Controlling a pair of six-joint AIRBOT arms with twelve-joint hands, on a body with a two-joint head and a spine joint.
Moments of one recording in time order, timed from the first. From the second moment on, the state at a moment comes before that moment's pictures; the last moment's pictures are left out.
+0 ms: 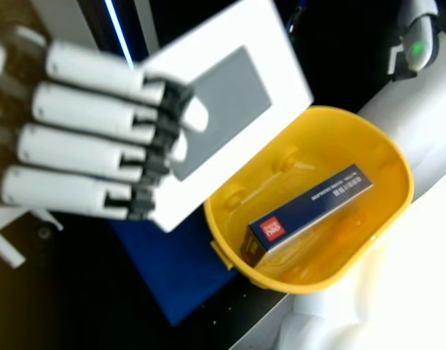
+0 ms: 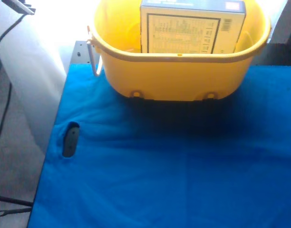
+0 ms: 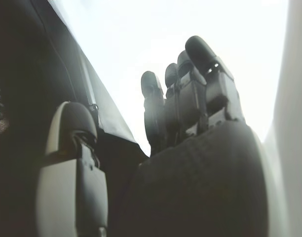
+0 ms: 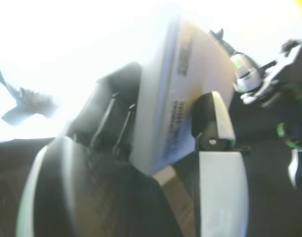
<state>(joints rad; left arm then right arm) 0.28 -1.16 1.48 -0.10 -0.57 0.67 -0.61 -0.83 1.17 -2.98 -1.19 2.65</state>
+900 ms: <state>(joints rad) 0.28 -1.16 1.49 -0.10 -0.58 0.67 -0.50 -1.09 1.26 -2.98 -0.97 2.62</state>
